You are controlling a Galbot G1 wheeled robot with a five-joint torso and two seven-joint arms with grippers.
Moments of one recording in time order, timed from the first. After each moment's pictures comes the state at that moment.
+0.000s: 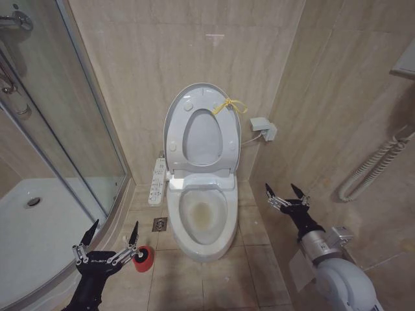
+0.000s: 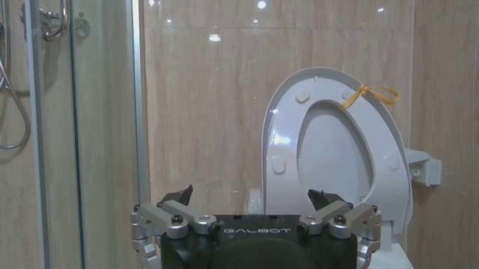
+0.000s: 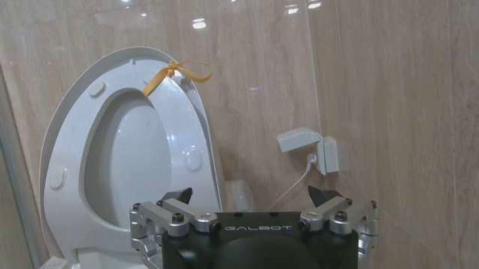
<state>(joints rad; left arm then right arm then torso) 2.01 -1.37 -0.66 -2.50 -0.19 -0.16 -0.03 -1.44 1.26 0.72 2.17 0.52 -0.15 -0.03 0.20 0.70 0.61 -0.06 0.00</state>
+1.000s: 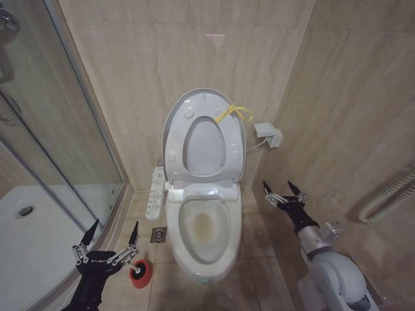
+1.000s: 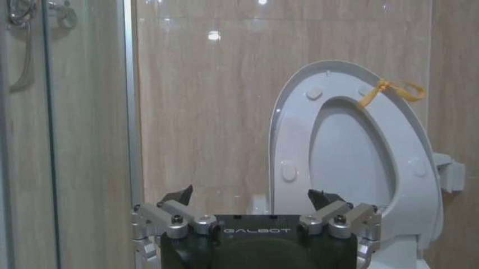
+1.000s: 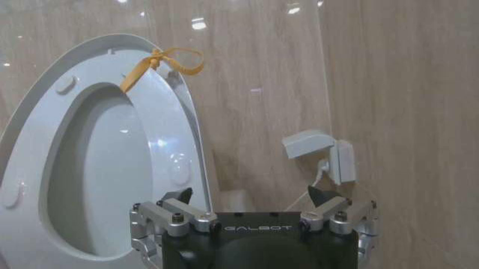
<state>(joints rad) 2.01 -1.37 -0.66 -2.50 -0.19 -0.16 -0.03 -1.38 1.26 0.69 2.12 0.52 -0.15 -0.03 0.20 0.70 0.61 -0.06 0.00</state>
